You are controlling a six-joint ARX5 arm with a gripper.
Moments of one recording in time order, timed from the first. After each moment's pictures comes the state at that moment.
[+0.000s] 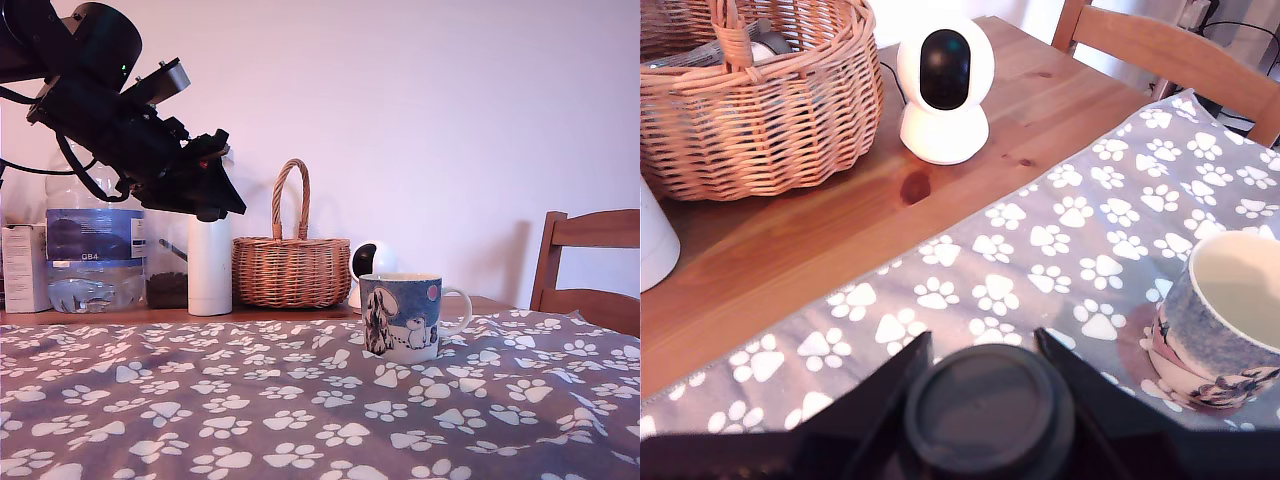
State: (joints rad) arm -0.31 1.74 1.12 0.12 0.39 0.06
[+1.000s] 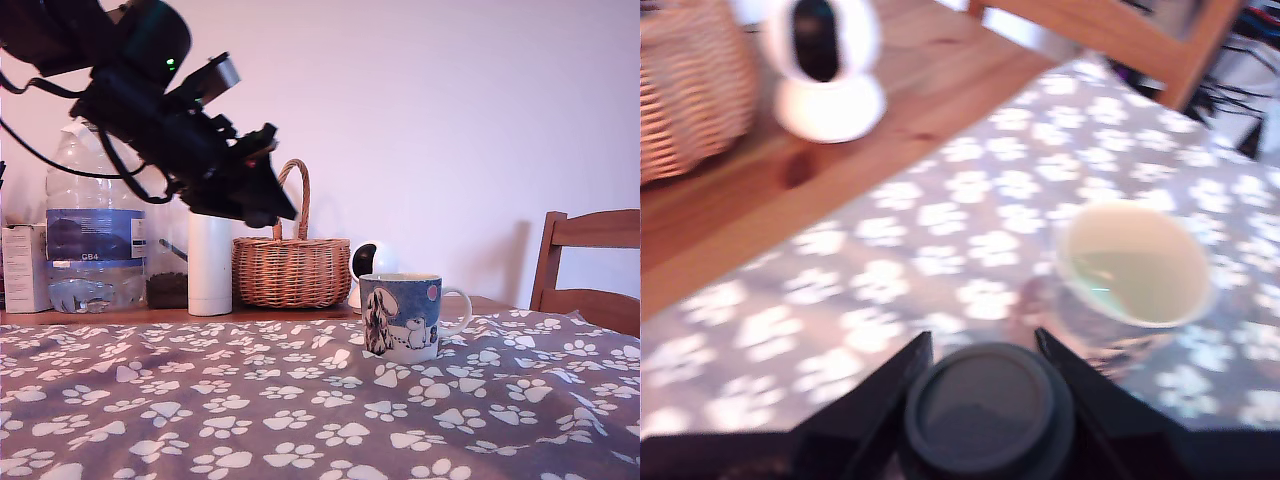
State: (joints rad) arm -0.46 1.74 1.12 0.07 0.39 0.06
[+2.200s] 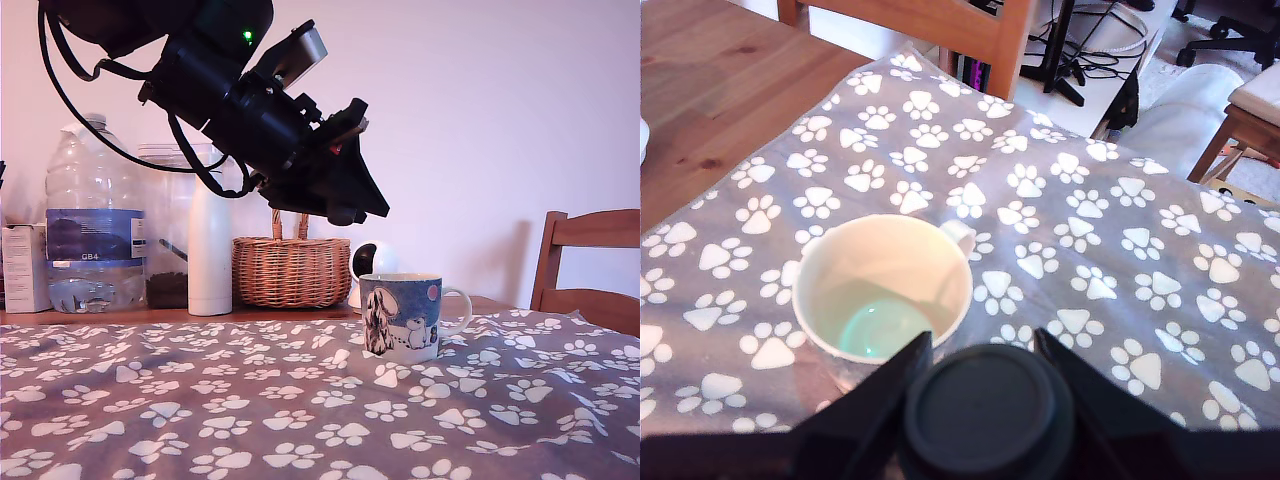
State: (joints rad) arm -0.67 1.74 1.12 0.07 0.35 0.06
